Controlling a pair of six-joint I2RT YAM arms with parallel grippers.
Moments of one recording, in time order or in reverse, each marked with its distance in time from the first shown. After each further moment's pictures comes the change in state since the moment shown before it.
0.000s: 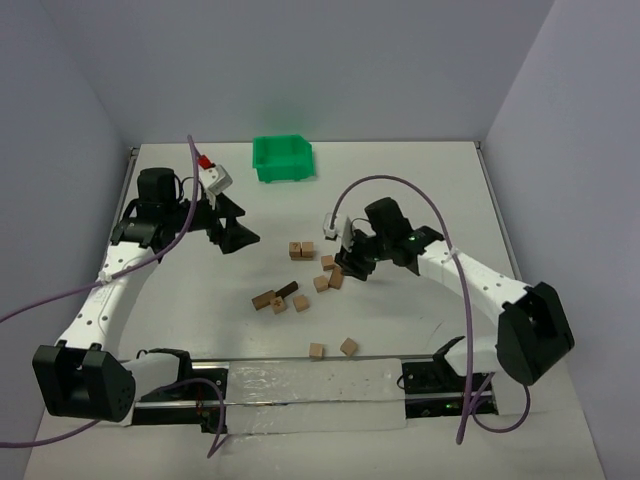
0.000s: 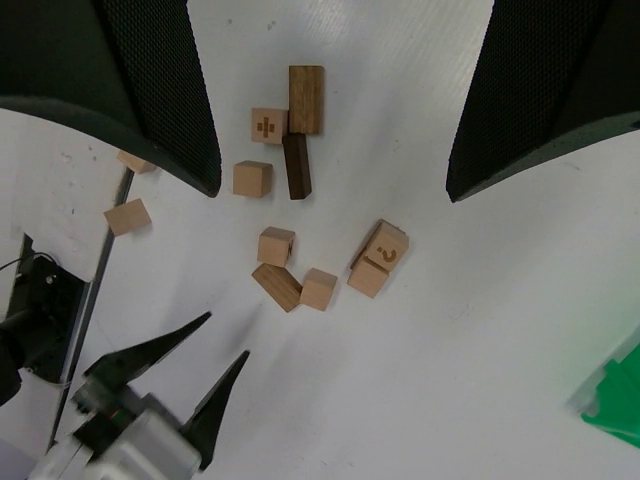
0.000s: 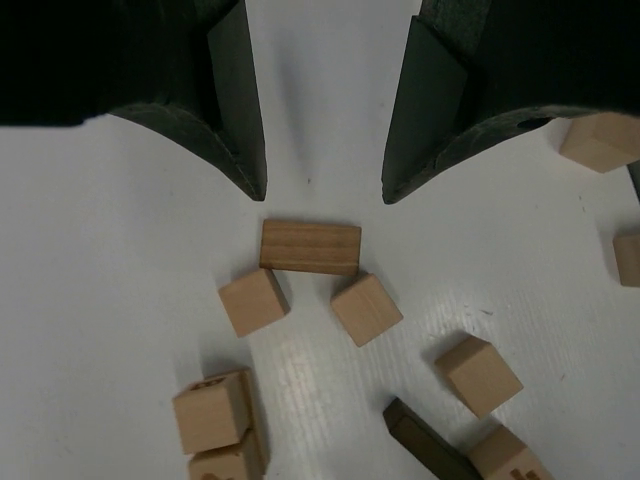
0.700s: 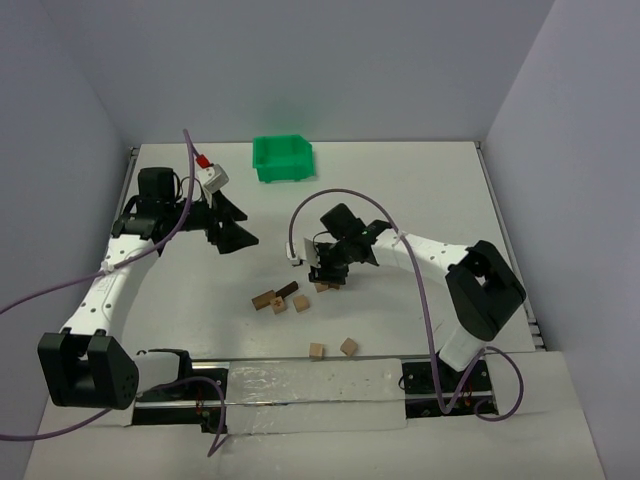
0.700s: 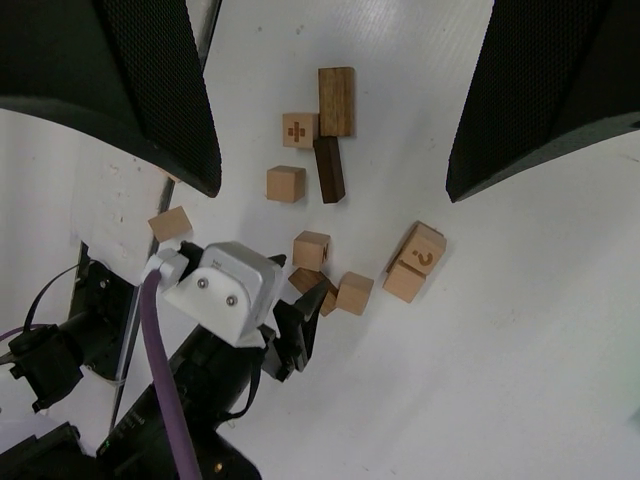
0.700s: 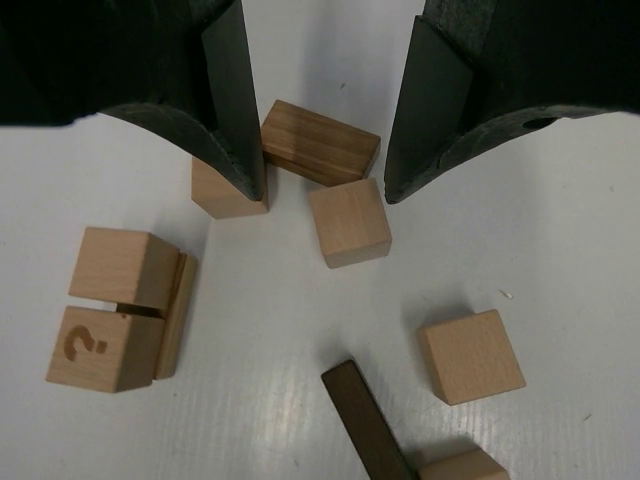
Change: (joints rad) left arm 0.036 0.053 0.011 -0.042 0.108 0.004; right arm 0.162 0.306 0.164 -0.031 0.043 -0.274
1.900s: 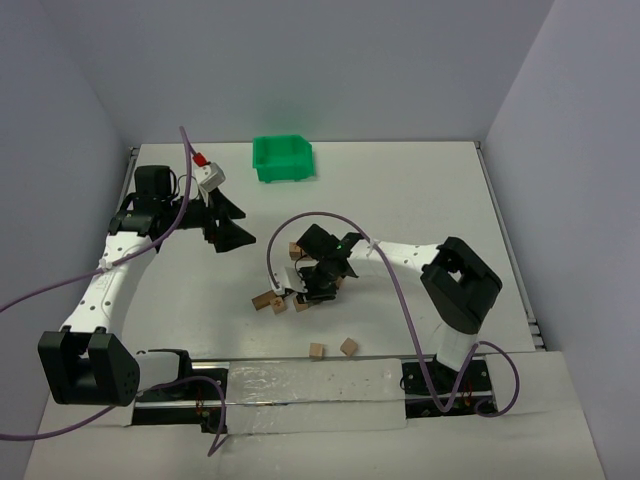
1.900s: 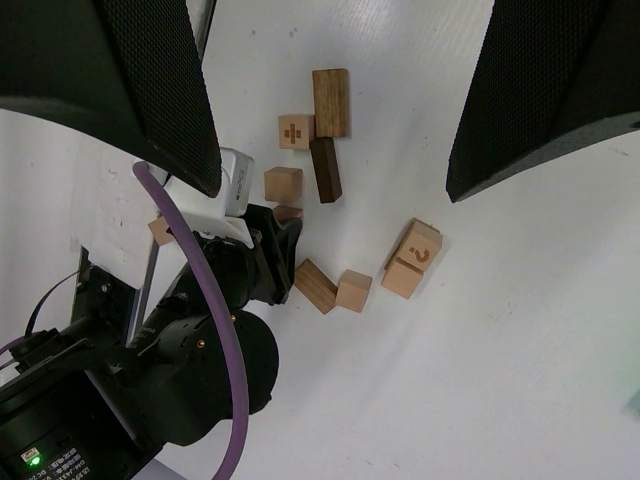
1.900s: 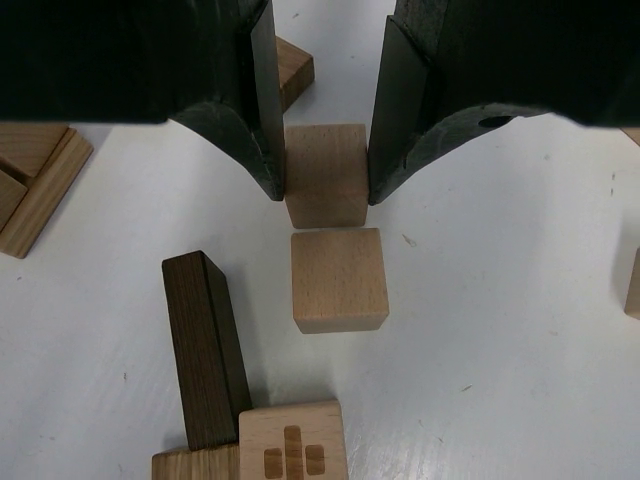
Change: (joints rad) left arm 0.022 0.016 0.031 -0.043 0.038 0.050; right arm 0.154 0.118 0.044 -0.074 0.023 -0.072
